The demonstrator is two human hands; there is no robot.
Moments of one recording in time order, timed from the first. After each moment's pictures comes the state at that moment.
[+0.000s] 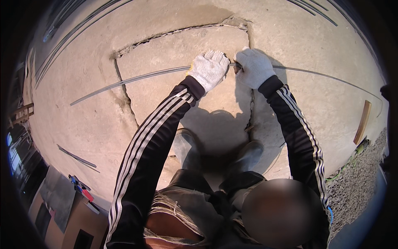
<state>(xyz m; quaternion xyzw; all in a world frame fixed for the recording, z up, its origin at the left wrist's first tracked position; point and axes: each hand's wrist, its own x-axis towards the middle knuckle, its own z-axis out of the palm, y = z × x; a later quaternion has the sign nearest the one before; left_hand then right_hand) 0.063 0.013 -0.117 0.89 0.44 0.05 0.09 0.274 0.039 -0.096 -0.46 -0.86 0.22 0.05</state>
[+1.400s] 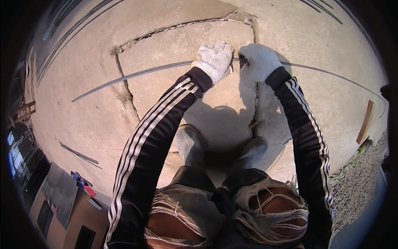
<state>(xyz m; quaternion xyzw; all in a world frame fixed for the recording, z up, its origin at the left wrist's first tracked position) 0.081 0.025 -0.126 0.84 0.52 -0.01 0.16 0.278 0.054 -0.105 -0.45 -0.85 0.25 -0.04</state>
